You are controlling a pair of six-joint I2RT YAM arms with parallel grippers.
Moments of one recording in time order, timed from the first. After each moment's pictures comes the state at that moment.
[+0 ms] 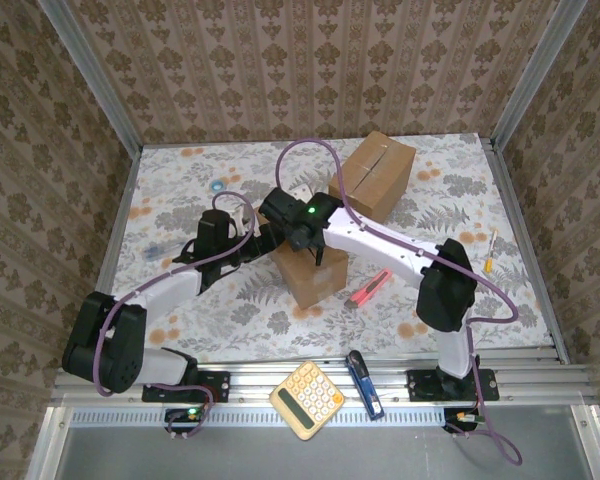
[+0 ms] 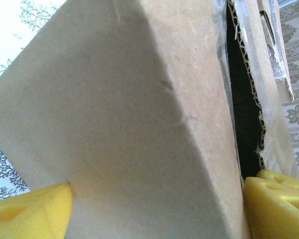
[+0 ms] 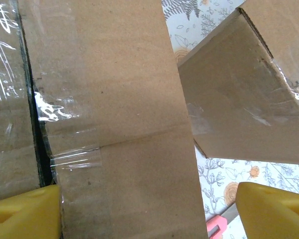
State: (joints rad) left arm -0.42 1.35 0.61 0.17 0.51 -0.78; right arm 0.88 1.95 1.82 -1.11 0.63 0.44
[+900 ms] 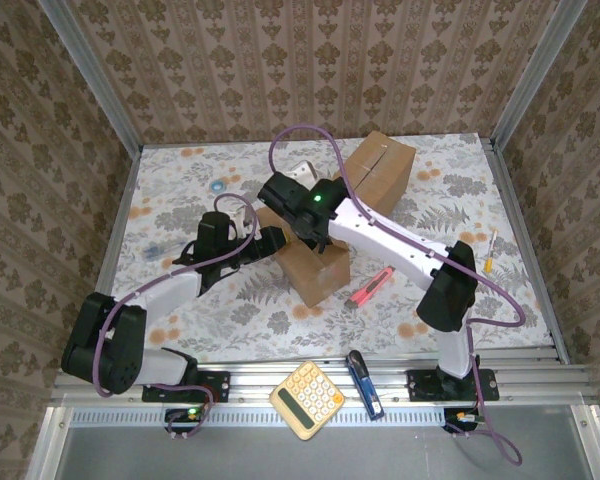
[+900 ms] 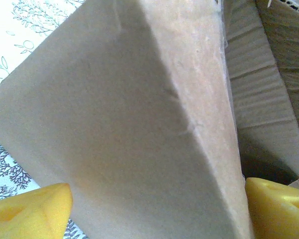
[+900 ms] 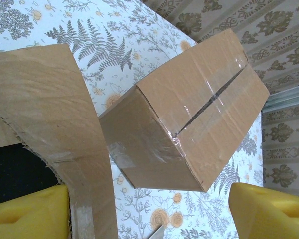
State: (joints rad) left arm -0.42 1.35 0.60 0.17 0.52 -0.73; right arm 0.87 1.94 1.97 -1.19 0.86 0.28
